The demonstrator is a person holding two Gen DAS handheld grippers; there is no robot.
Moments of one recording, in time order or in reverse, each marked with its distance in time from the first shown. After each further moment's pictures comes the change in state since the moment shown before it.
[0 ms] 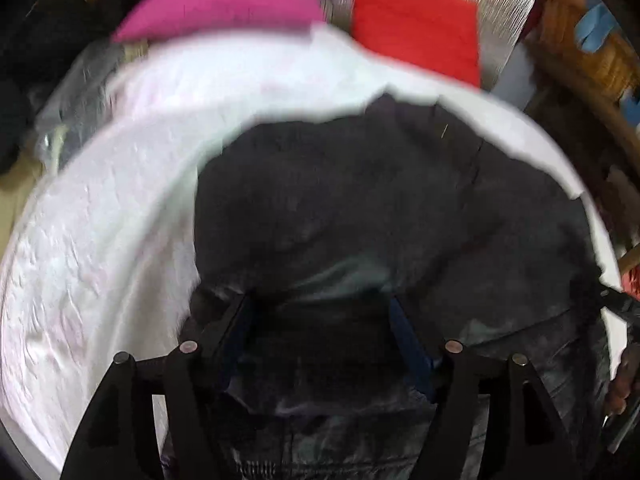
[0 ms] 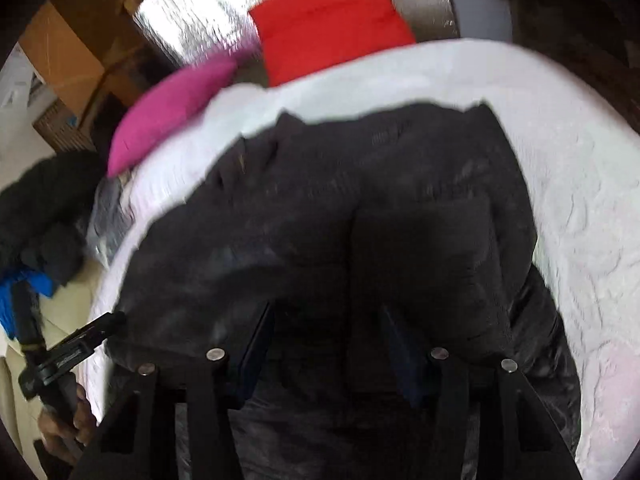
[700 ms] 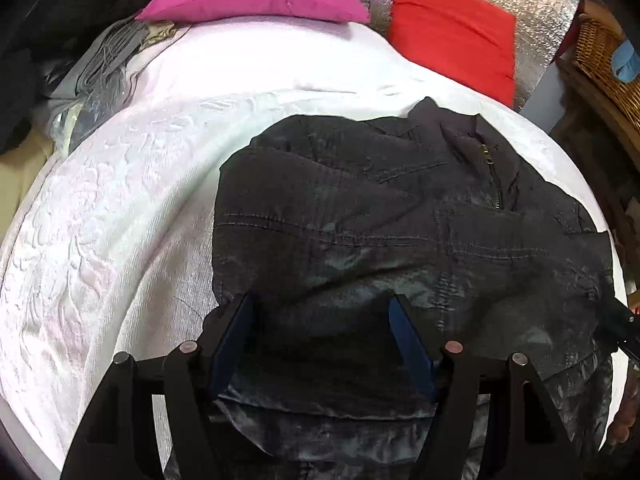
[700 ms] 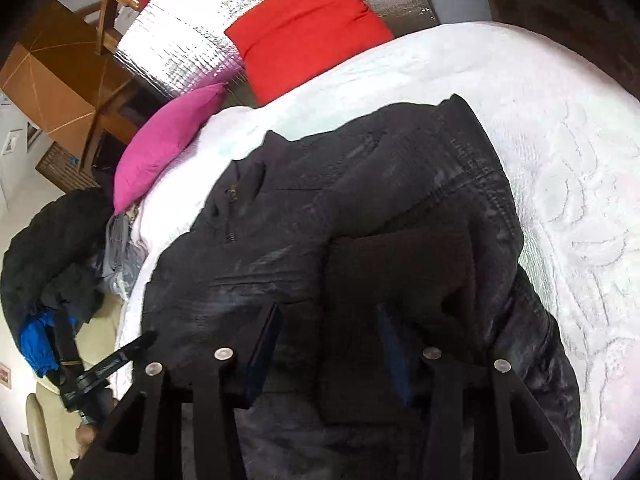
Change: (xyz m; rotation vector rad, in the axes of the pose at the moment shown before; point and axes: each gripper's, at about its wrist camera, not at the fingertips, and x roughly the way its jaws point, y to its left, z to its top) left arm -0.001 0.013 0.020 -0.088 -0.031 0.036; right arm -0.010 -0.025 0.015 0.134 -0.039 0.091
